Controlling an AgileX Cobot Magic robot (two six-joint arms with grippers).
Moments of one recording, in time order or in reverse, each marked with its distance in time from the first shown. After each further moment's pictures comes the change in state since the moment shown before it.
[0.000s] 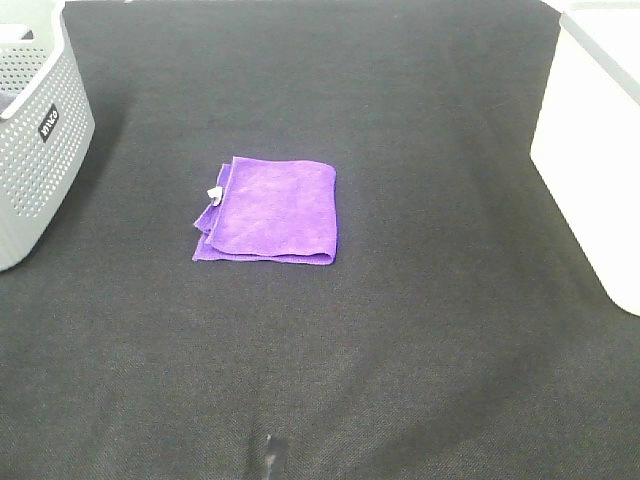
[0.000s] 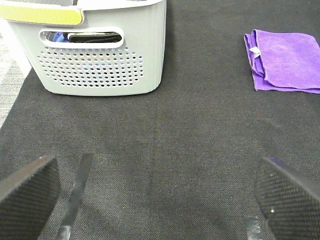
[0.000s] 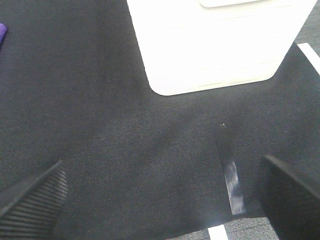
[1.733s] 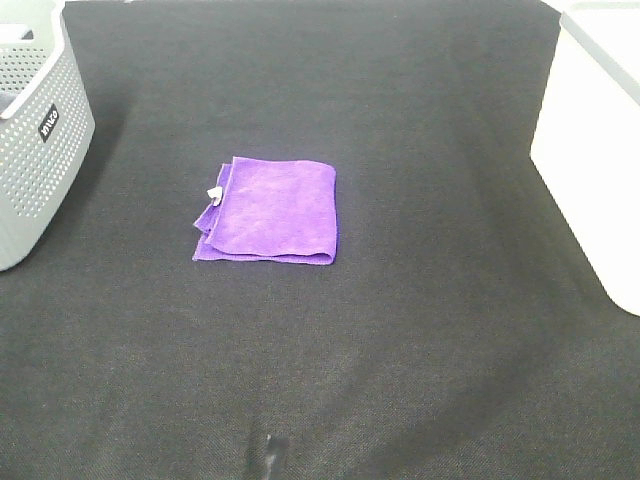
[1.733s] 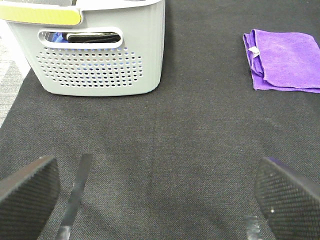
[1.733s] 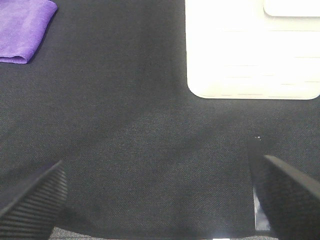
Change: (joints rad) left arm 0.000 0.000 0.000 0.000 0.000 0.000; right arm 0.000 0.000 0.003 0.142 -0.001 -0.195
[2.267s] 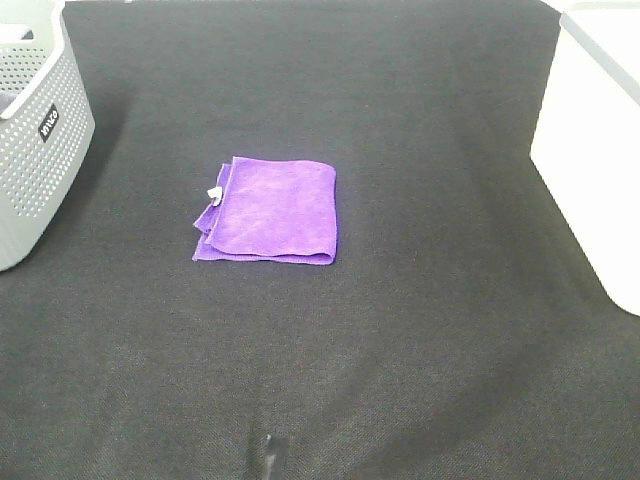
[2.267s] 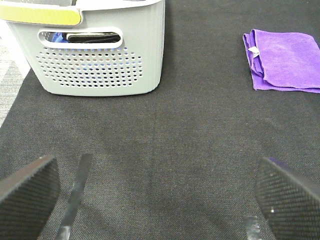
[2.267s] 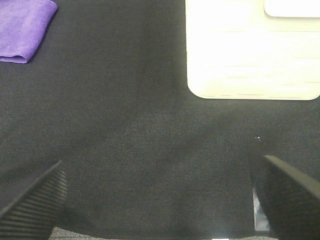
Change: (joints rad) left arm 0.000 0.000 0.000 0.000 0.000 0.000; right arm 0.000 0.000 0.000 0.001 0.000 -0.004
